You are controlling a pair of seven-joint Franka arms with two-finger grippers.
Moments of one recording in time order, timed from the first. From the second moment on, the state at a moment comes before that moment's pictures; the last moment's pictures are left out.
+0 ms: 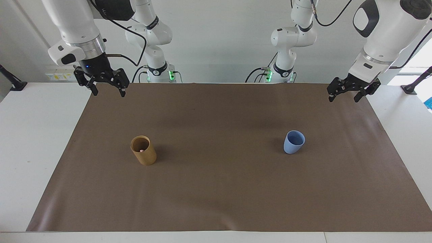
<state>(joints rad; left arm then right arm) 0.02 0.02 -0.07 -1.59 0.02 1.59 0.05 0.04 0.06 -0.02 -1.49 -0.04 1.63 0.06</state>
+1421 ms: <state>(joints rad) 0.02 0.02 -0.07 -1.59 0.02 1.59 0.05 0.14 0.36 -0.02 -1.39 -0.11 1.90 0.06</state>
